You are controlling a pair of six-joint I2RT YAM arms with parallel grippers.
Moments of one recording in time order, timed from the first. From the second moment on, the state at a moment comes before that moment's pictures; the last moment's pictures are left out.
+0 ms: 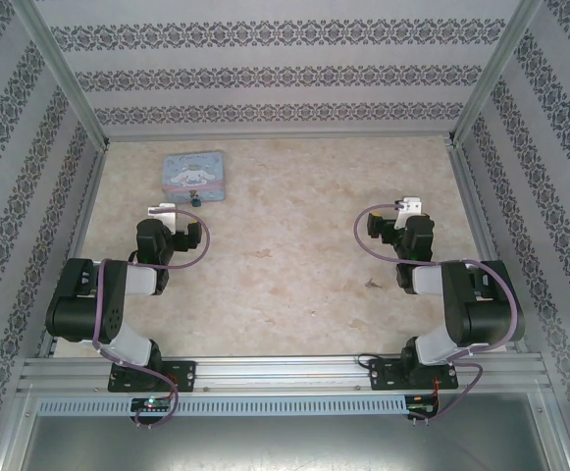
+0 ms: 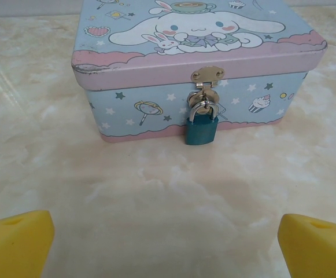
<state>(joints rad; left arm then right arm) 0.01 1.56 0.40 0.74 0.00 0.00 0.00 1.52 0.38 0.78 0.00 0.04</state>
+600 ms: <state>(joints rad) 0.01 1.37 0.68 0.31 -0.12 -0.11 -0.05 1.21 0.65 0.25 0.00 0.35</state>
